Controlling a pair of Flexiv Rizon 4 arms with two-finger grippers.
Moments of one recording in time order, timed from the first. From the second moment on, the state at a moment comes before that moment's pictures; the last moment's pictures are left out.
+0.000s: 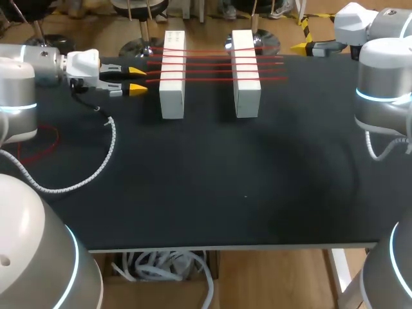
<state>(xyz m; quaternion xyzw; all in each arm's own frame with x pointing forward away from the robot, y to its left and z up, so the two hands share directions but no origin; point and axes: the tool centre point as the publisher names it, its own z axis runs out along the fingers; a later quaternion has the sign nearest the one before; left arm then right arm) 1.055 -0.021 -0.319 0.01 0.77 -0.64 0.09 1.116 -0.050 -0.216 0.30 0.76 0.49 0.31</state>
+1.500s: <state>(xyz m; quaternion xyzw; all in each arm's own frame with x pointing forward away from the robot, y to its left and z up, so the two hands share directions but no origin) 1.069 -0.030 -0.330 0.03 0.75 -0.66 0.09 1.116 -0.050 -0.216 0.30 0.76 0.49 0.31</state>
